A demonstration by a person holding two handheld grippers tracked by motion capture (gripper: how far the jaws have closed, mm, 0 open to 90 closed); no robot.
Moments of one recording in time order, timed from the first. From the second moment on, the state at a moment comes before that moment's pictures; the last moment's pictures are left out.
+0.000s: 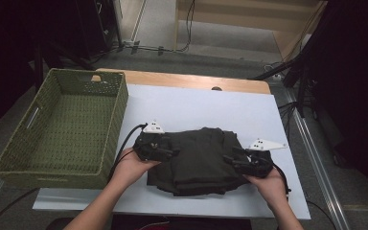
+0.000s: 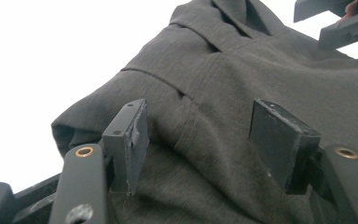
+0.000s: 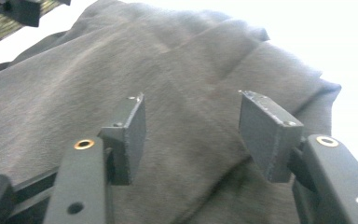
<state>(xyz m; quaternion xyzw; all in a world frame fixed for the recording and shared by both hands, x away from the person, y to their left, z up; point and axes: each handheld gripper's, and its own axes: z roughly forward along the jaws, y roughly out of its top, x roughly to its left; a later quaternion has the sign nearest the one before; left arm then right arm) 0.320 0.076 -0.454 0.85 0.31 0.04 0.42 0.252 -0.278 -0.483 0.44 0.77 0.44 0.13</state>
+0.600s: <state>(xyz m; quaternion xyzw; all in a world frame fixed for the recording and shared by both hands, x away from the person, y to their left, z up) 0.318 0.094 -0.472 0.84 0.37 0.06 0.40 0.259 -0.291 -0.495 0.47 0.77 0.43 0.11</state>
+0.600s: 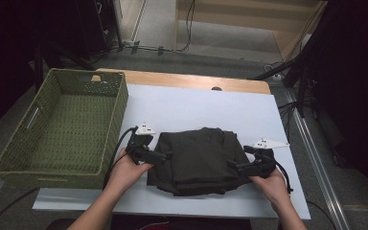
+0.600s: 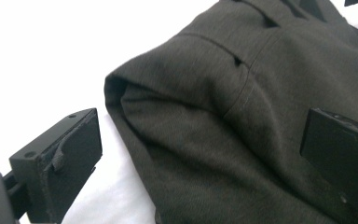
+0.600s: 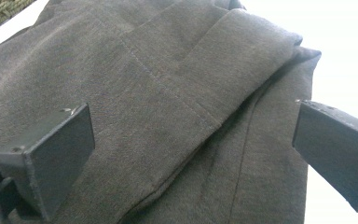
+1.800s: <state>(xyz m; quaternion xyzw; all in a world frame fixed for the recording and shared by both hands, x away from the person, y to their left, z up) 0.317 0.068 -0.502 0.85 0.37 0.08 0.37 0.269 -0.278 -0.515 0.47 0.78 0.39 0.14</state>
